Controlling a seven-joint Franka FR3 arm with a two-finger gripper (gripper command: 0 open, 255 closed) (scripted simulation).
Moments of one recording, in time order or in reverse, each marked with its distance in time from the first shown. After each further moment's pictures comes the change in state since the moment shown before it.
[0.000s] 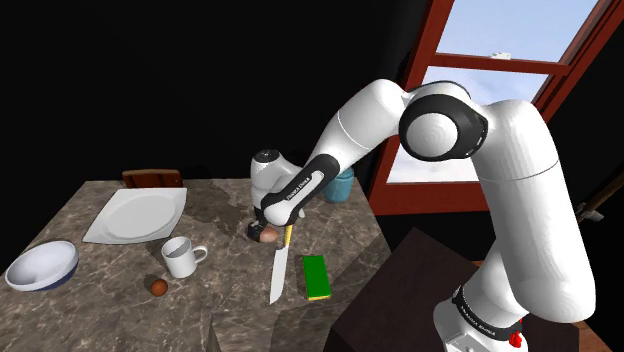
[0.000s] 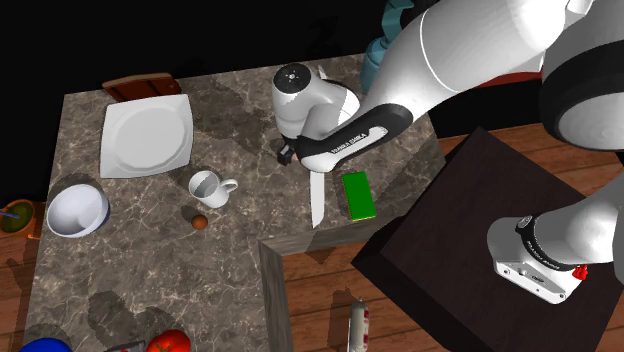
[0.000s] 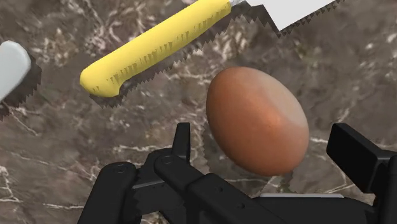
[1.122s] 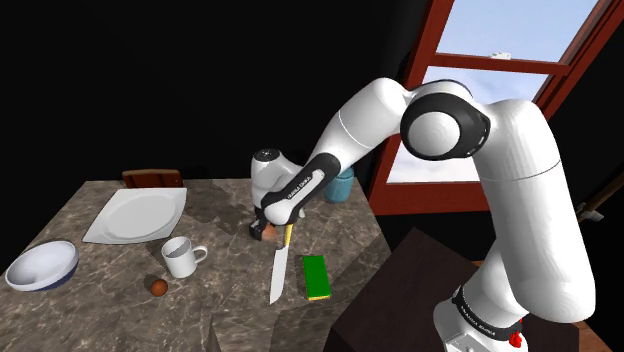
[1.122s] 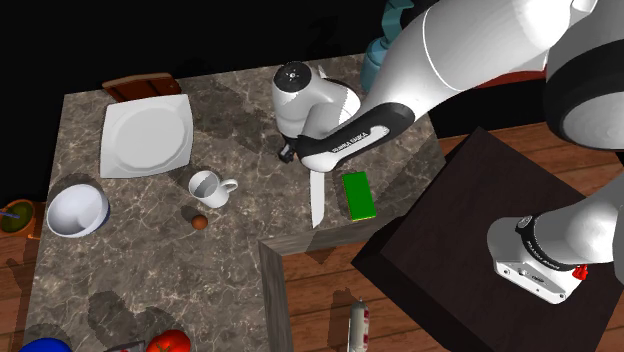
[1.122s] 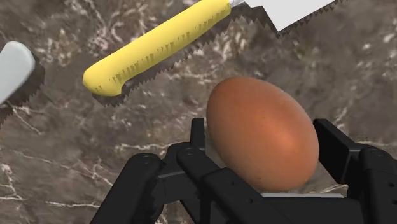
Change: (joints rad) arm -0.001 -0.010 0.001 -0.007 0.001 -0.003 -0.001
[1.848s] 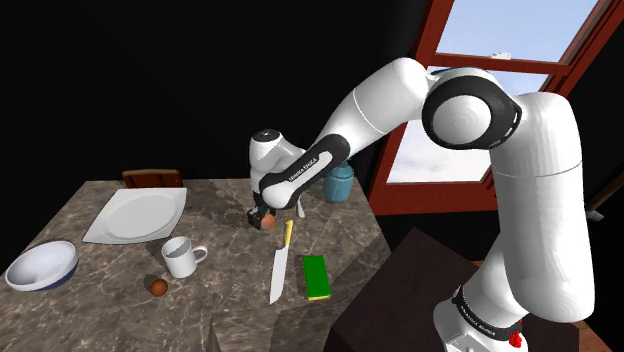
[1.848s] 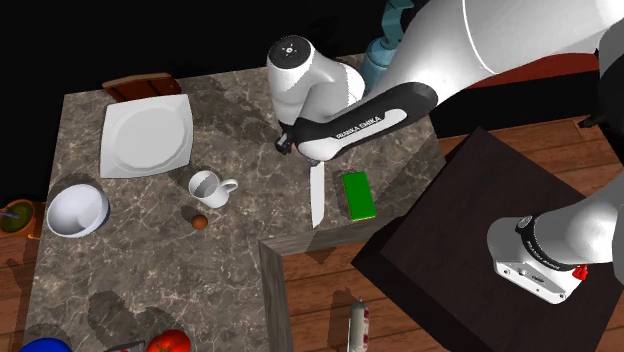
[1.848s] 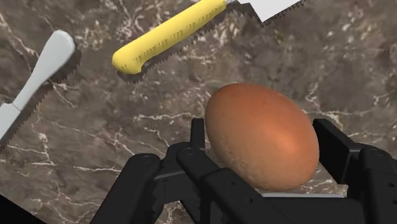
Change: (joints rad) arm -0.014 -0.116 0.019 -0.021 0.019 -0.095 -0.018
